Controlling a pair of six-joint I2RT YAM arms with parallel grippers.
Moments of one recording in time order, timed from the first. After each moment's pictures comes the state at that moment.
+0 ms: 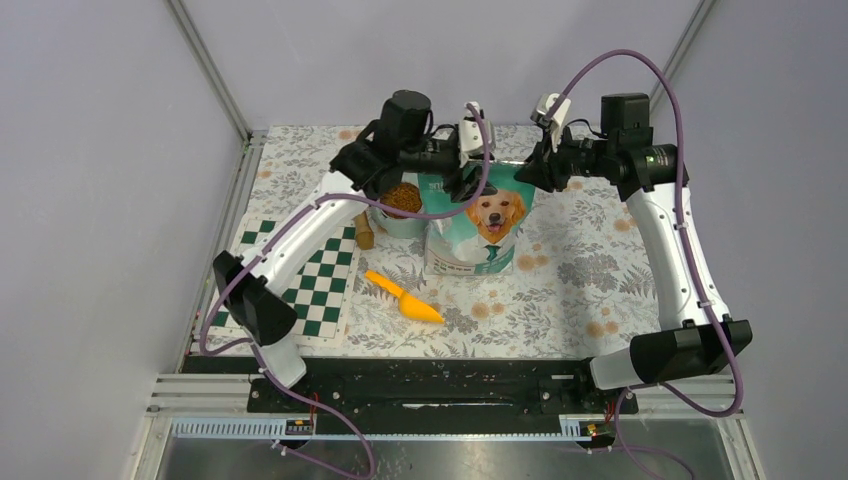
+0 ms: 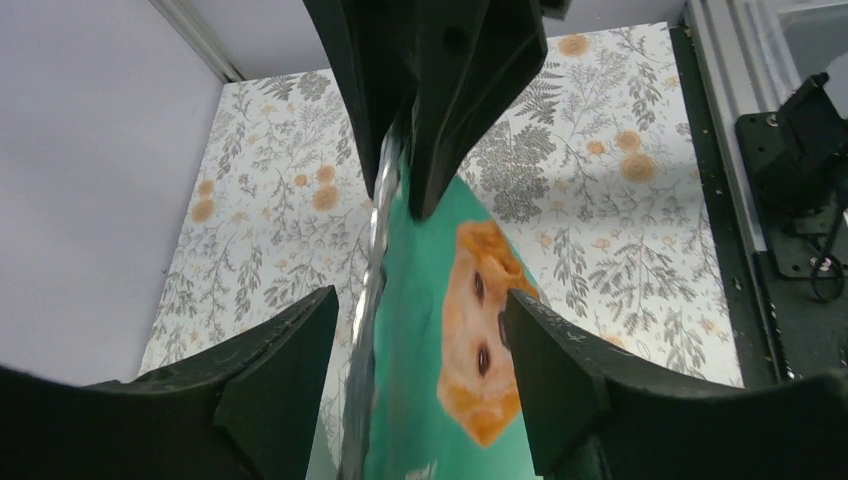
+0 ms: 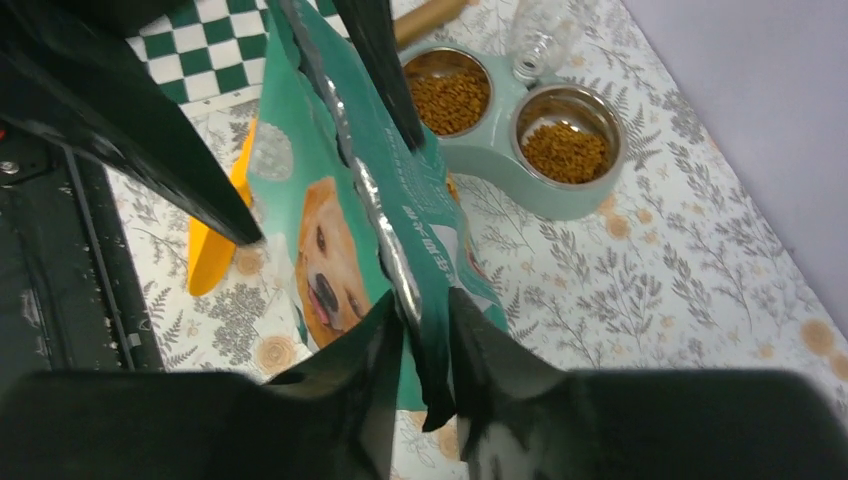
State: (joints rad) left arm -0.69 1.72 1.88 -0.50 0.75 0.48; right arm 0.14 1.43 1.68 -0.94 -0.83 -0.64
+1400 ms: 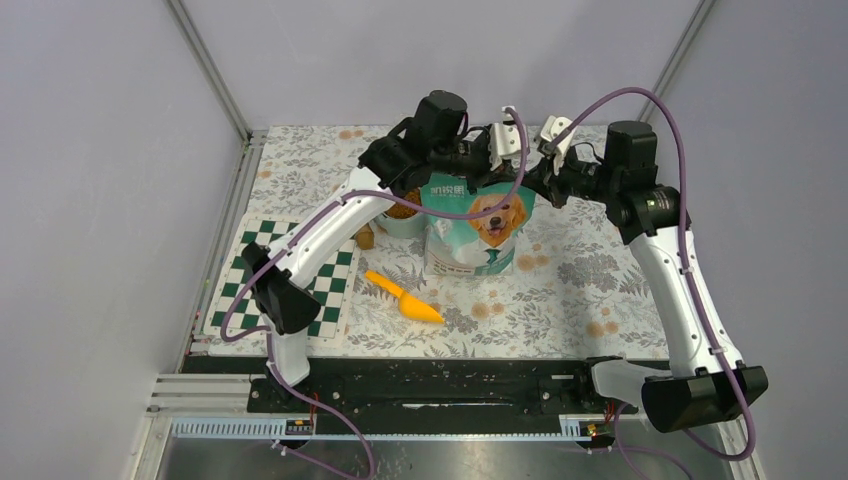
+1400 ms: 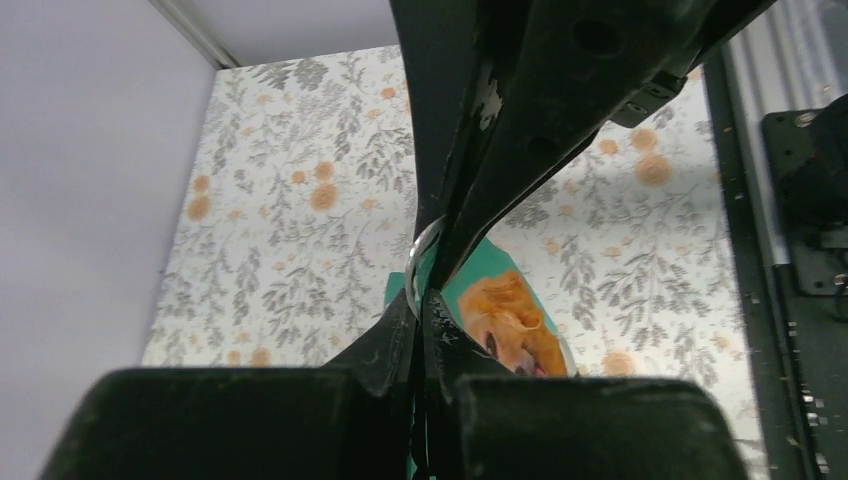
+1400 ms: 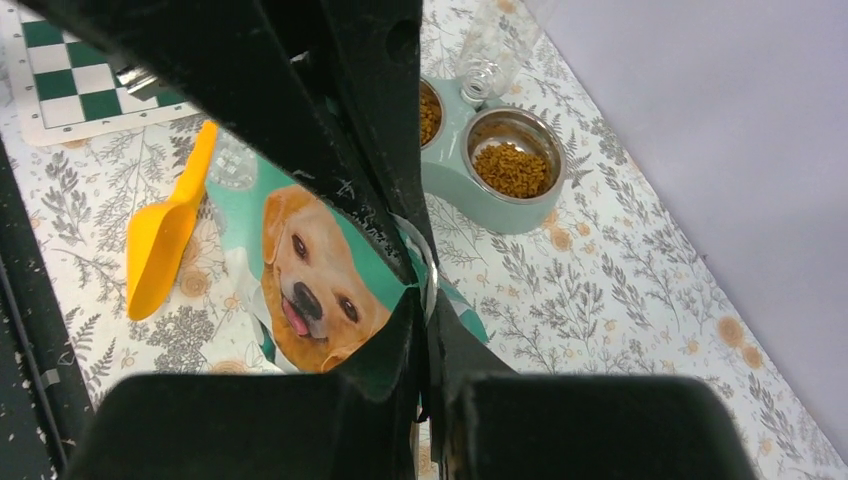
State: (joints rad) left arm -0.78 1.88 2.09 -0.61 0.61 0.46; right arm 0.15 1.22 1.41 -0.67 -0.77 -0.59
